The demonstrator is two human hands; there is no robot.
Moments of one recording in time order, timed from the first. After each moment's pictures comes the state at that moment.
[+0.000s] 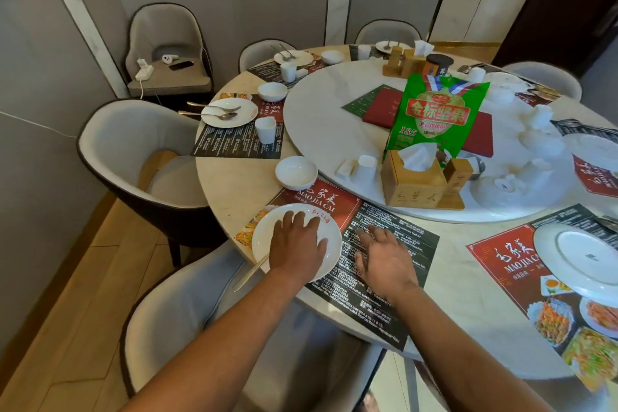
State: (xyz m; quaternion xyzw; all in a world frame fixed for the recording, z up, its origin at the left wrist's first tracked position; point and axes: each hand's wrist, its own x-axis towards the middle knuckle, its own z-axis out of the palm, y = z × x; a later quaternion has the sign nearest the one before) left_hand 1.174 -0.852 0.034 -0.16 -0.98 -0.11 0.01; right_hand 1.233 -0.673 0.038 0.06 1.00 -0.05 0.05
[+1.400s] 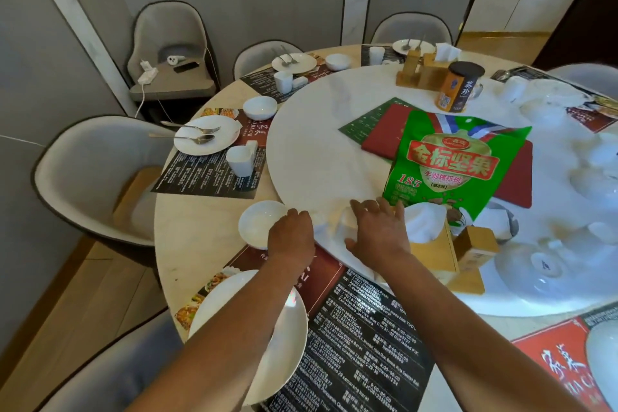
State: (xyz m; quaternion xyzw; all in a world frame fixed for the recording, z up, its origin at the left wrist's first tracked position) left_hand 0.987 -0.737 0.035 -0.09 -0.99 -0.10 -0.04; right_hand 1.016 -0.571 0.060 0.00 1.00 0.02 0.01
